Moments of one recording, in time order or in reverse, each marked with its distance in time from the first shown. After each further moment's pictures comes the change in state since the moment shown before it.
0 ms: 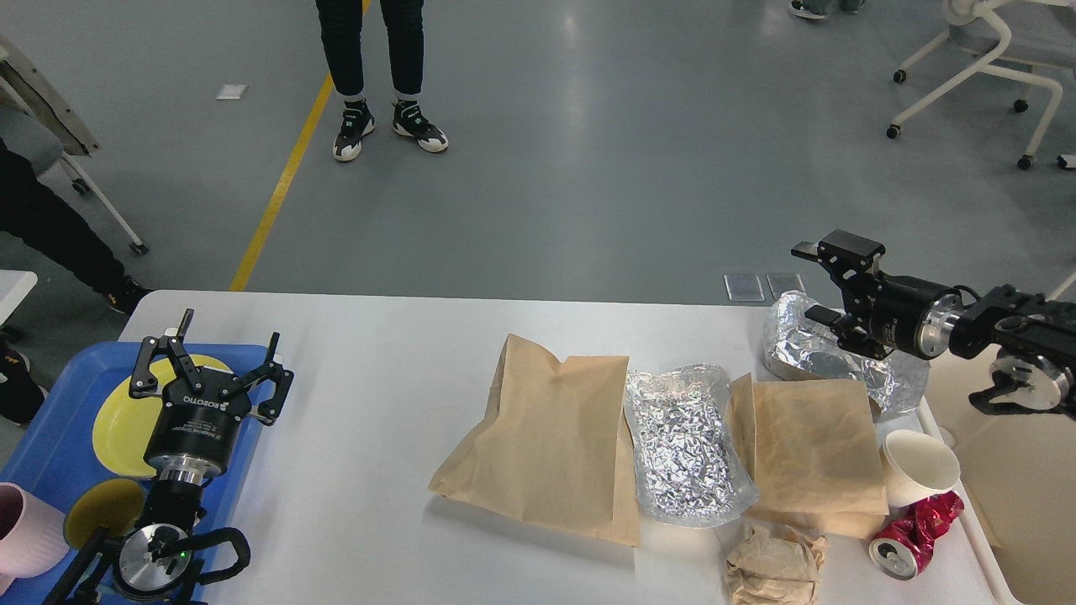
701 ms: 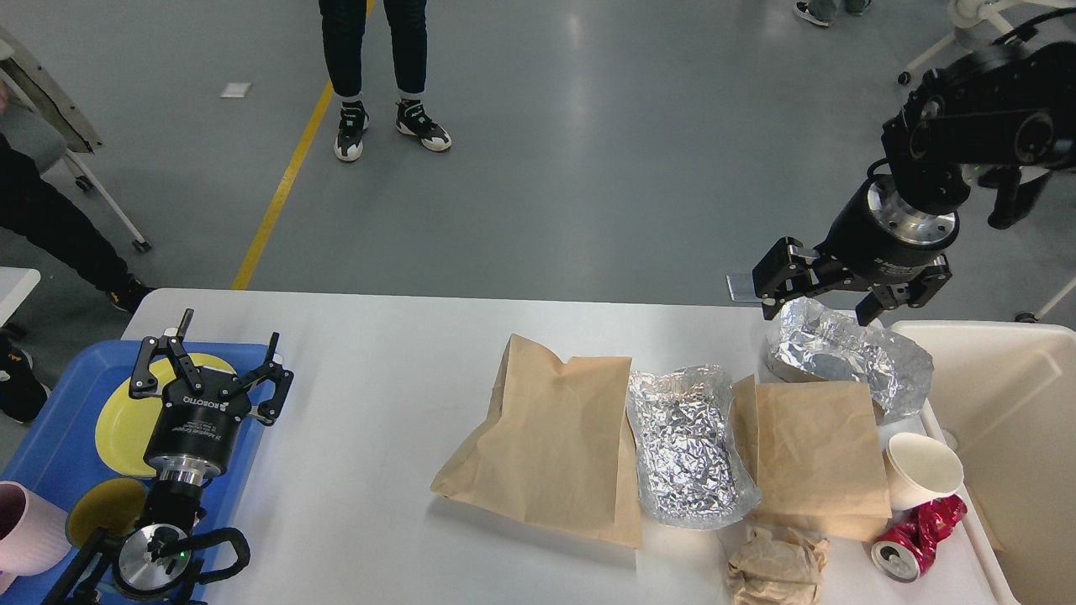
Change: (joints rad) left arm 0.000 0.000 0.000 -0.001 0.000 0.000 0.001; right arm 1.096 0.473 -1.073 0.483 0.159 0.421 -0.368
